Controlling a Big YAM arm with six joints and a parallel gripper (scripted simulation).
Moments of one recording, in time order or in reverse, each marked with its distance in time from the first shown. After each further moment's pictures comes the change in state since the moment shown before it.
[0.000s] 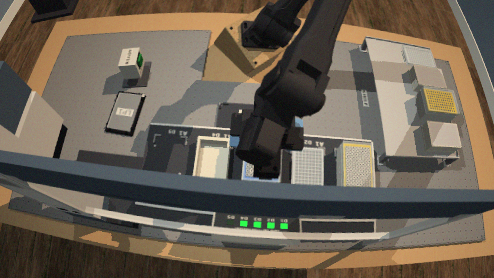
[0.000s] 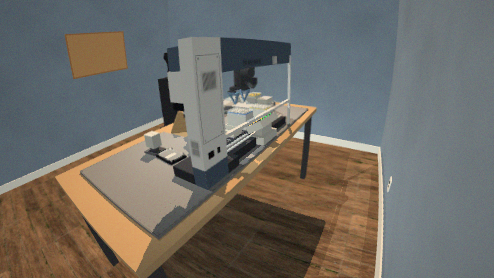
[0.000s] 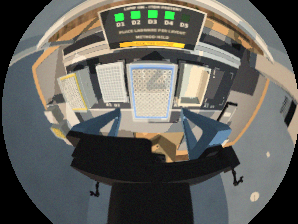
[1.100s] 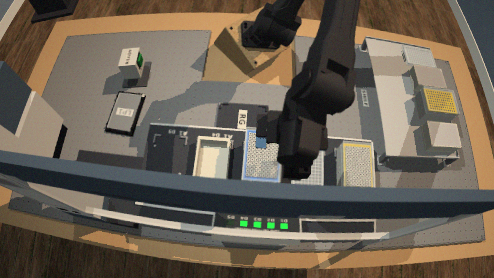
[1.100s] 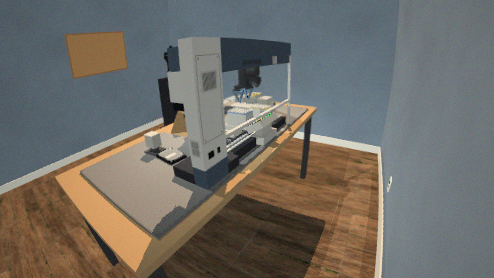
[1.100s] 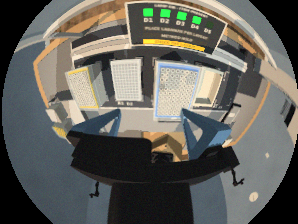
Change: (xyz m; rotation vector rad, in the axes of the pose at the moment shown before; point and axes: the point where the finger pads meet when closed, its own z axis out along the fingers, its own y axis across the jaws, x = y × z) arm 0.003 0.049 0.000 -0.002 0.006 -0.018
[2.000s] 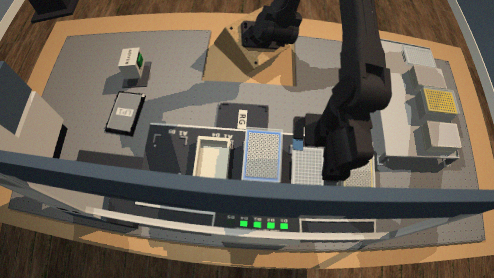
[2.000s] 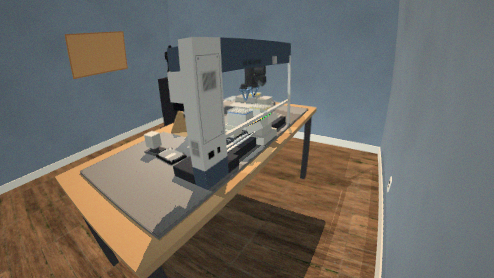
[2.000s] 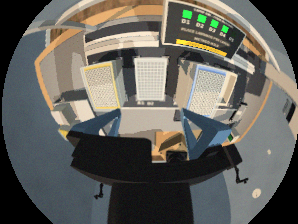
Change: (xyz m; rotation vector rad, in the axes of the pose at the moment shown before) arm 0.000 0.073 0.004 0.006 0.011 0.020
